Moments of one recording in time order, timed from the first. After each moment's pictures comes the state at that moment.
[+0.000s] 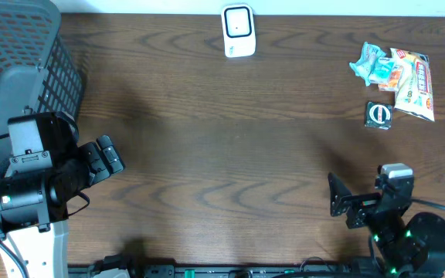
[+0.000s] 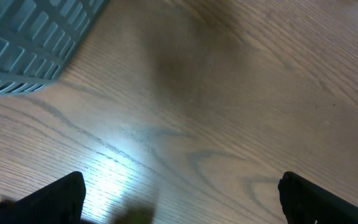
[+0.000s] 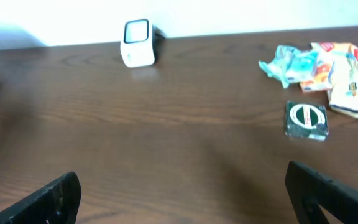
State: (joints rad) left arm 0.19 1.02 1.25 -1.31 0.06 -0.28; right arm -0.02 0.24 0.60 -0.73 -0.23 0.06
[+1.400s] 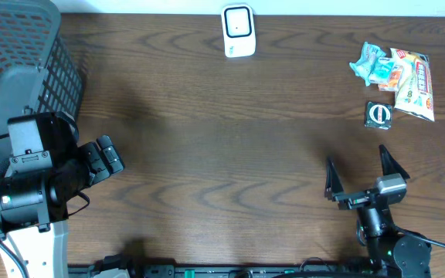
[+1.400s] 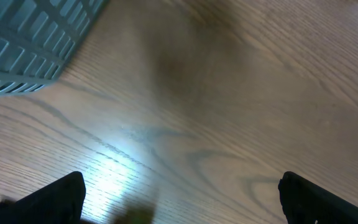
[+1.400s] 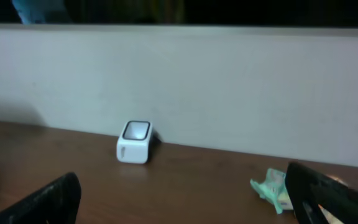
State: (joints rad) left arm 0.19 1.02 1.25 -1.31 0.06 -0.28; right arm 0.00 0.01 0.15 0.03 -0.22 -0.01
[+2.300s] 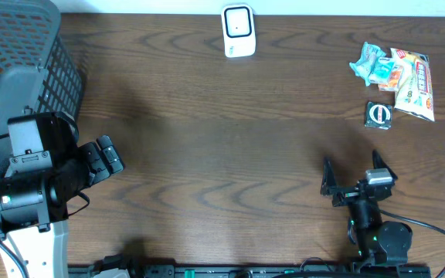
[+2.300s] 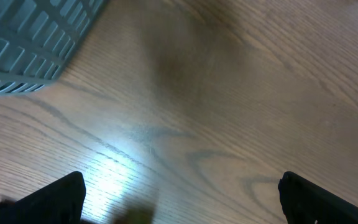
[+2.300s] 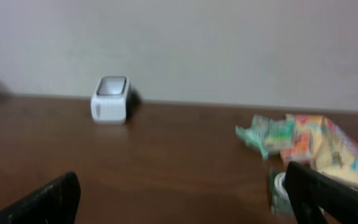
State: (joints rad) left arm 0.19 1.02 1.25 -1.31 0.06 -0.28; right arm 0.00 0.01 0.01 0.00 -0.13 -0.01
